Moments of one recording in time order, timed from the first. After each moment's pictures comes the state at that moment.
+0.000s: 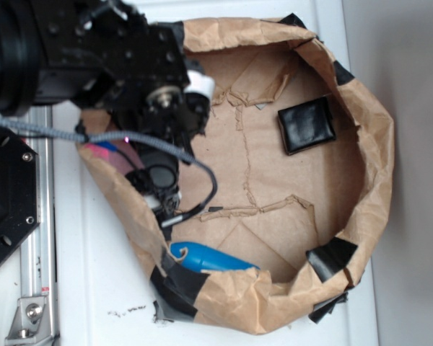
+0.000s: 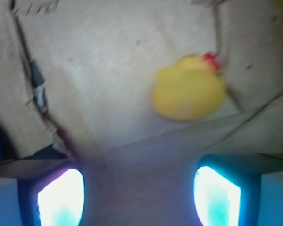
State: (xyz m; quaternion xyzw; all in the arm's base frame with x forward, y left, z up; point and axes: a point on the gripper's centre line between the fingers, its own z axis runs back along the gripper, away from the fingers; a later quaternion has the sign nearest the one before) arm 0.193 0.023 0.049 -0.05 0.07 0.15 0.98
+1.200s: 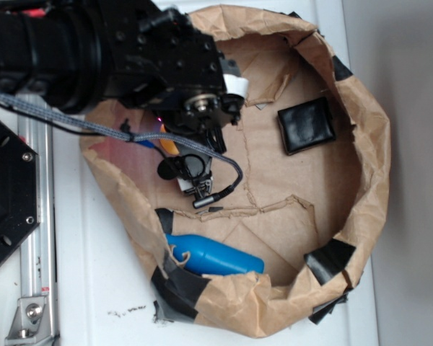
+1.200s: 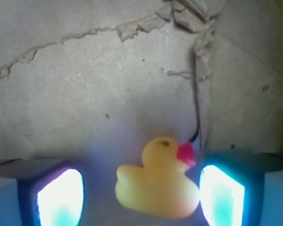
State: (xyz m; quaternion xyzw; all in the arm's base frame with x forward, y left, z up) arm 0.222 0.034 0.027 0.00 0.04 0.14 0.99
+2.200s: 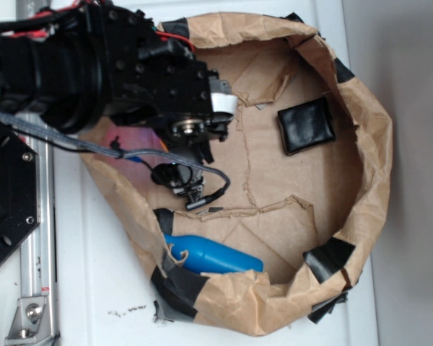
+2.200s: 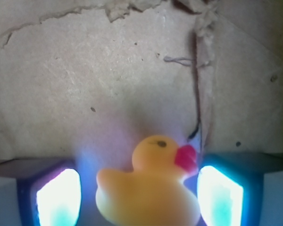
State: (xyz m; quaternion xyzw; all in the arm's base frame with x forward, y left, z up) arm 0.204 0.032 0.012 0.03 0.06 0.13 0.99
